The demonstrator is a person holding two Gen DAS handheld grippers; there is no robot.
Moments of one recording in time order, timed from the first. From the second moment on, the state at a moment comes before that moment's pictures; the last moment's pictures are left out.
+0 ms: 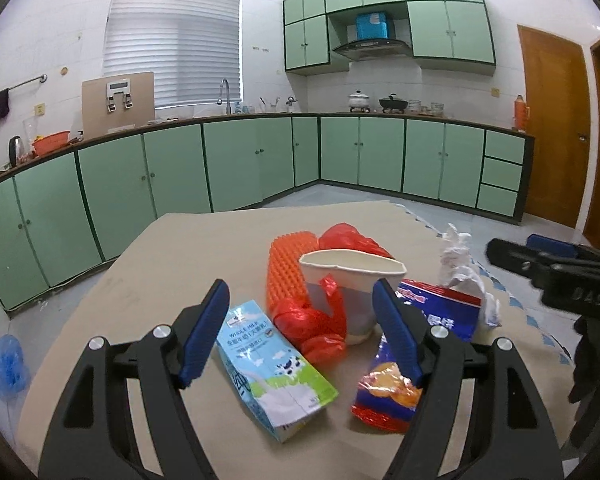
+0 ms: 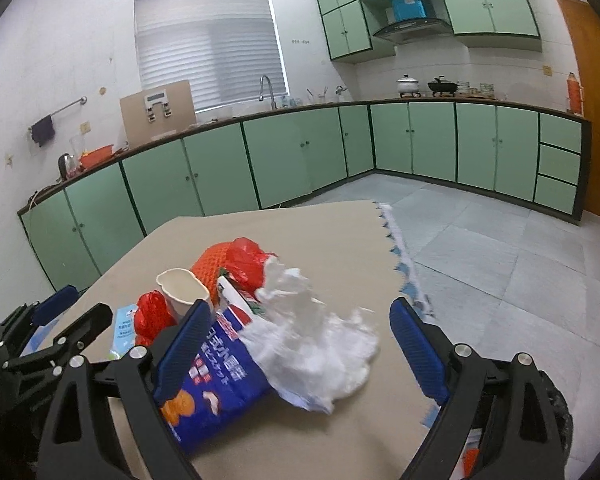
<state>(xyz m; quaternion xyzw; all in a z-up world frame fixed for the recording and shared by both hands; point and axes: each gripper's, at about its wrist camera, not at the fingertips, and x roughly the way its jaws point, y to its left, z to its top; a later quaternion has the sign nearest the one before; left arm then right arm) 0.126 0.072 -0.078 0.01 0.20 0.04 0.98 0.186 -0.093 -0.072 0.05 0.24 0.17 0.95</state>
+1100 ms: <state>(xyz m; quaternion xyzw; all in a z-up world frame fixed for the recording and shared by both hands) 0.146 0.025 -0.126 -0.01 0.28 -0.05 0.96 0.167 -0.136 -0.077 0.07 0.27 0.15 0.95</state>
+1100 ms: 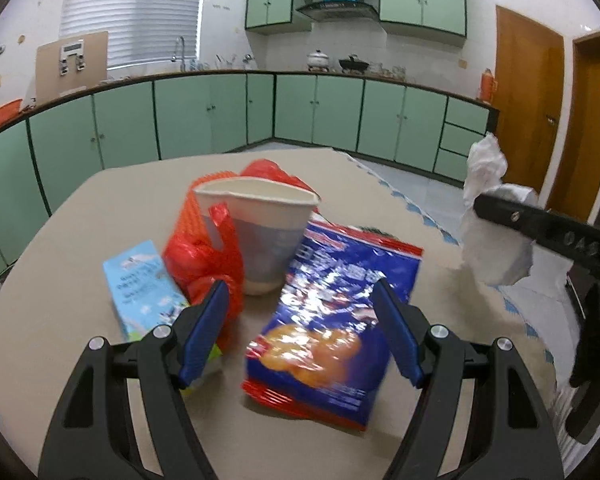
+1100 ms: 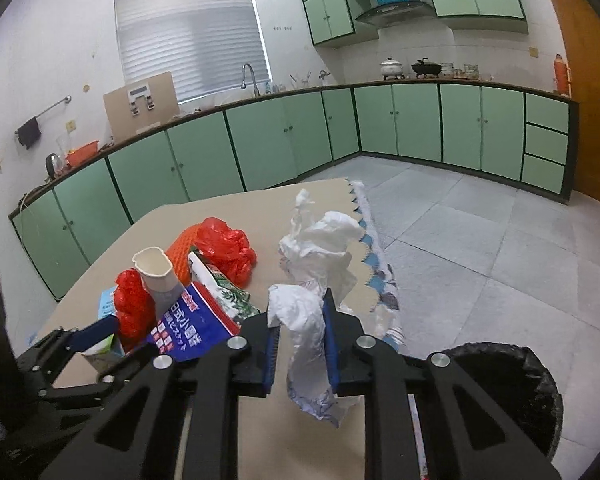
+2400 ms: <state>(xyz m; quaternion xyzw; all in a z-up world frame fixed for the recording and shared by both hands) 0.118 -0.003 -0.147 0.01 0.31 -0.05 0.95 0.152 -0.148 -0.079 0.07 0.27 0.15 0.95</state>
